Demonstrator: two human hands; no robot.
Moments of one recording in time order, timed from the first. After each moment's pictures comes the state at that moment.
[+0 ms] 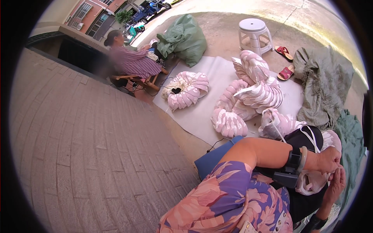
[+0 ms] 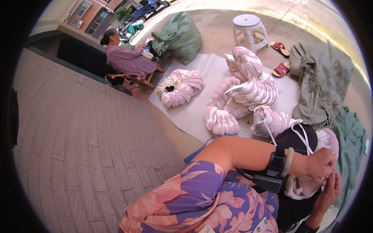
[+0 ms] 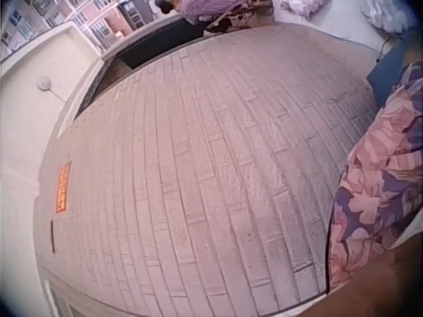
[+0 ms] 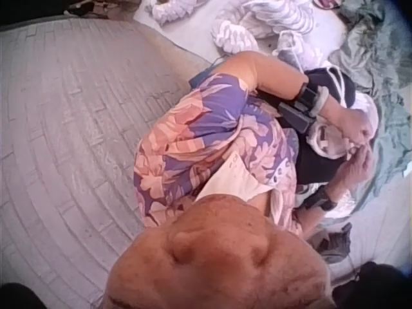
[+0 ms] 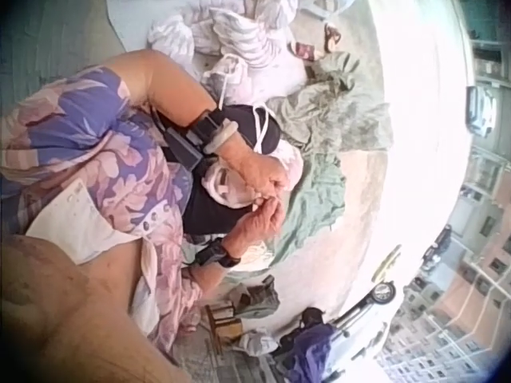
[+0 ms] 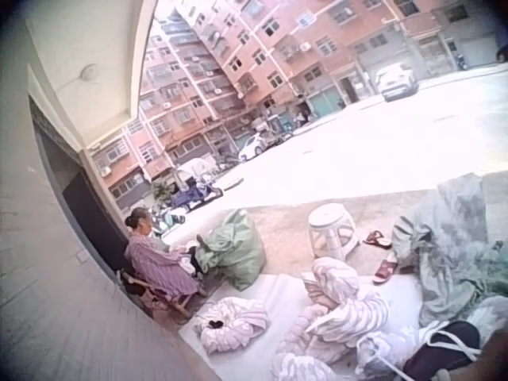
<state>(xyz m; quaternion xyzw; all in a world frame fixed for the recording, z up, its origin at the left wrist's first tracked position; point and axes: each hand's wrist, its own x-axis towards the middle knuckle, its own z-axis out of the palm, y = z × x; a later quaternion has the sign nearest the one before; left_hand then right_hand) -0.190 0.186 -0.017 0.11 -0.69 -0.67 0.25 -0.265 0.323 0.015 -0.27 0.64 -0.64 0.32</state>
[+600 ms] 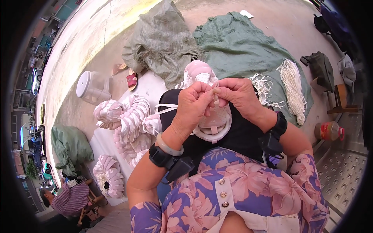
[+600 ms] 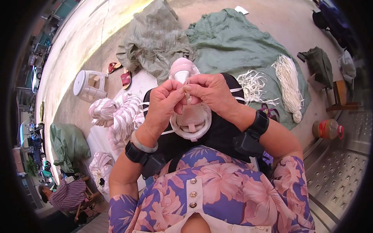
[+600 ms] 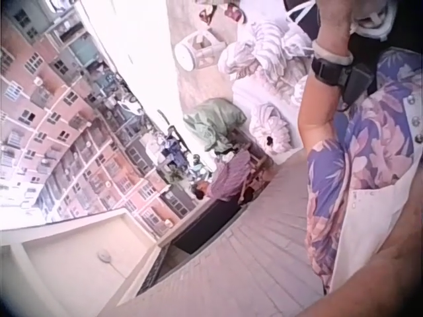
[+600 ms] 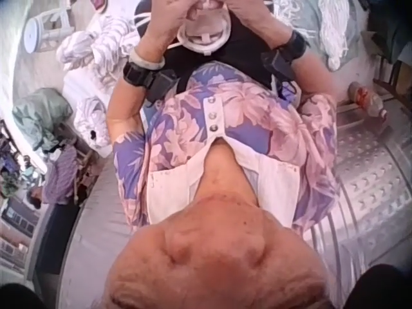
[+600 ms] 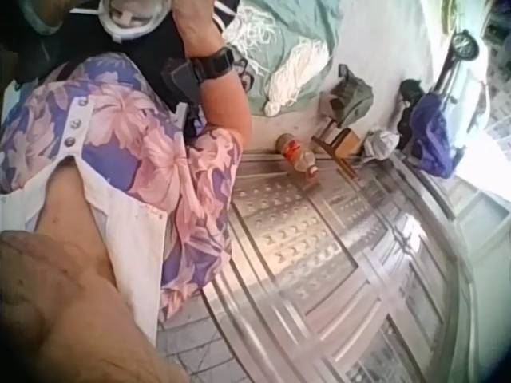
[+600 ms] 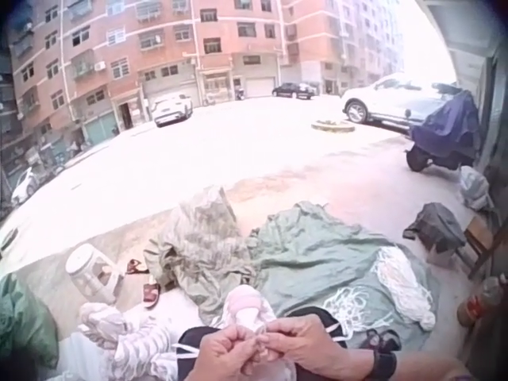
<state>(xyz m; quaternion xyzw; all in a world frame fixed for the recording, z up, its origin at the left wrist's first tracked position) -0.148 0.167 0.042 0.13 -0.61 -0.78 0.02 -0.239 0.312 0.041 -0.23 0.61 -0.68 0.34</state>
